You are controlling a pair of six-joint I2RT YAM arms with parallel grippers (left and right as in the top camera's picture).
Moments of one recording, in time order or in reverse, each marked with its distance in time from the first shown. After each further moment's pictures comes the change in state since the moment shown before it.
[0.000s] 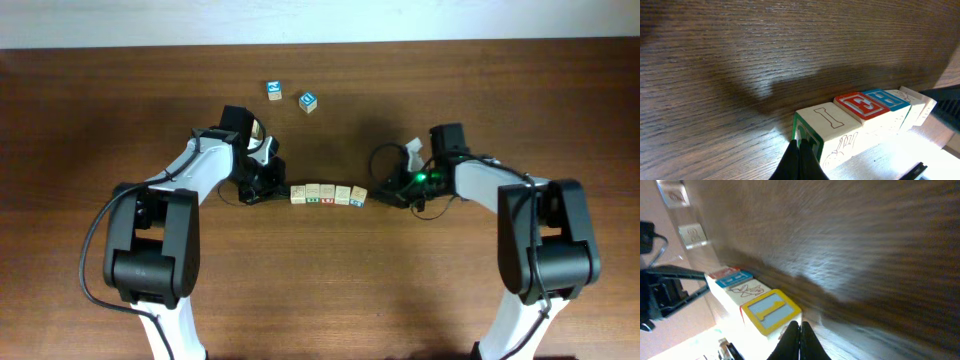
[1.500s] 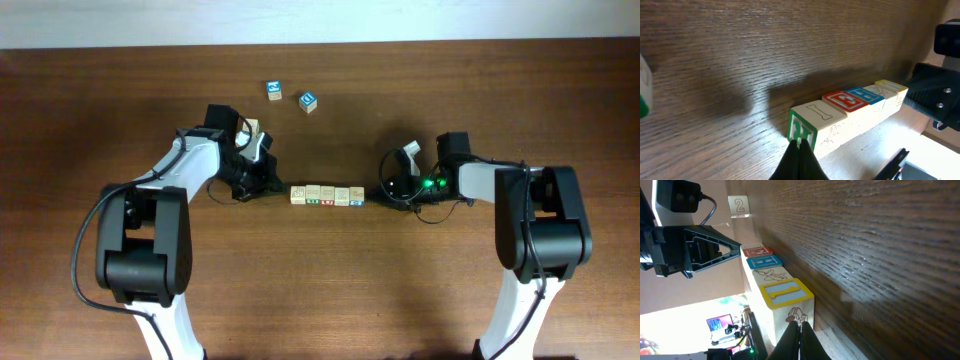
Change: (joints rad) left arm 0.063 0.000 0.000 -0.003 0.116 0.088; right arm -0.074 0.126 0.000 0.069 -0.314 -0.227
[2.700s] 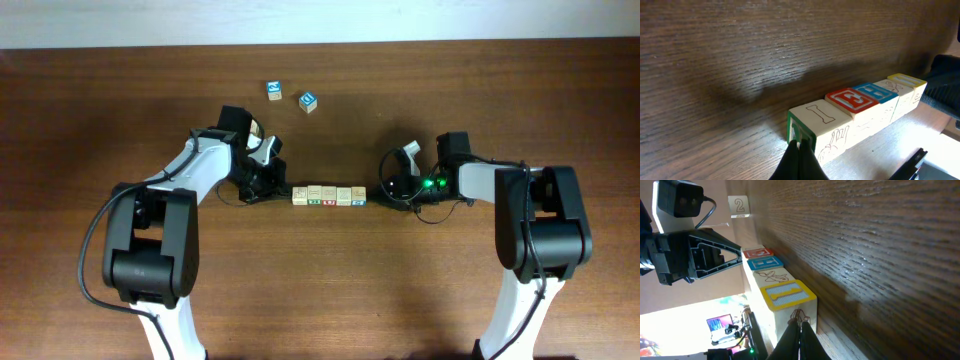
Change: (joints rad) left arm -0.055 0.000 -0.002 0.003 -0.065 -0.001; right arm 0.001 0.000 0.000 0.000 0.000 0.001
